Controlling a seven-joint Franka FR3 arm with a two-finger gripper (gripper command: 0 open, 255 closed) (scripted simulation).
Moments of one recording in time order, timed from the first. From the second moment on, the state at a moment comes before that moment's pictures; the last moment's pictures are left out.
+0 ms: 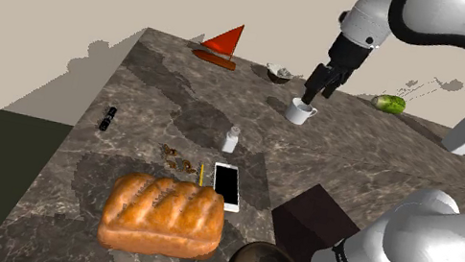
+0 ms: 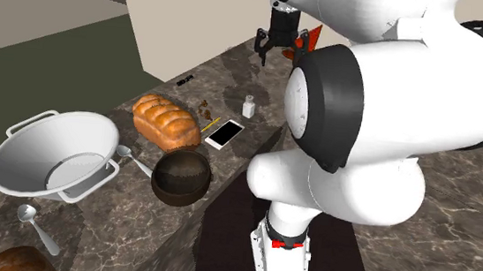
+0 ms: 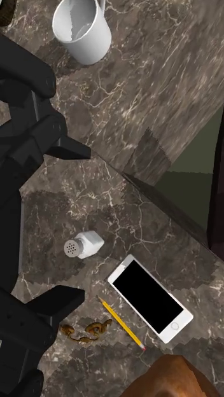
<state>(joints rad) 0.07 -0.64 0.07 -2.32 0.01 1.69 0.07</state>
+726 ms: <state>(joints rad) 0.14 -0.36 0.21 -2.31 0.04 1.94 0.16</state>
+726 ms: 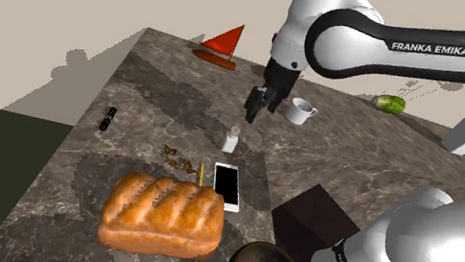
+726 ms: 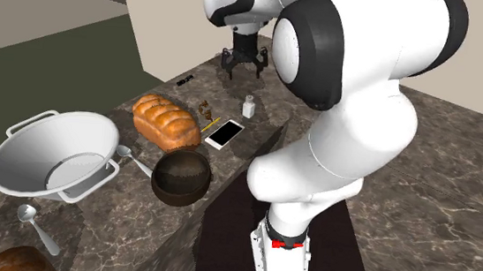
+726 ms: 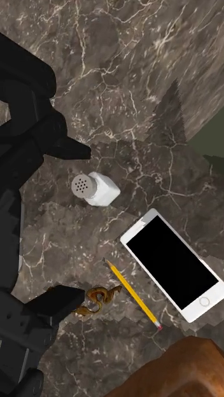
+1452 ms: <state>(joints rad) 0.20 0.00 0.33 -2.17 -0.04 2.12 0.29</state>
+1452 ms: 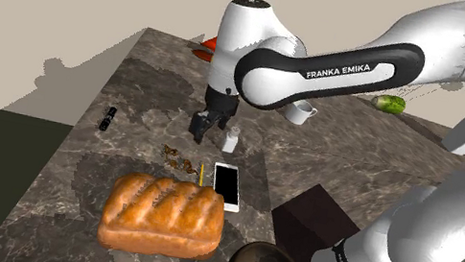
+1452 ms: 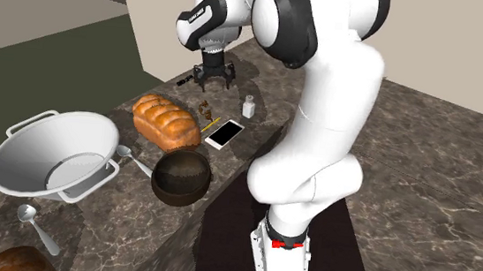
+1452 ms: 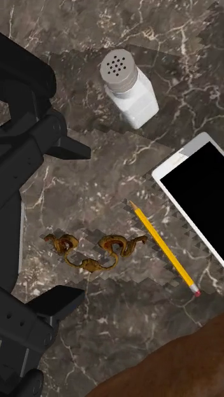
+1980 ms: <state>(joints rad) 0.28 0.27 0.37 -2.01 -0.16 2.20 0.39</state>
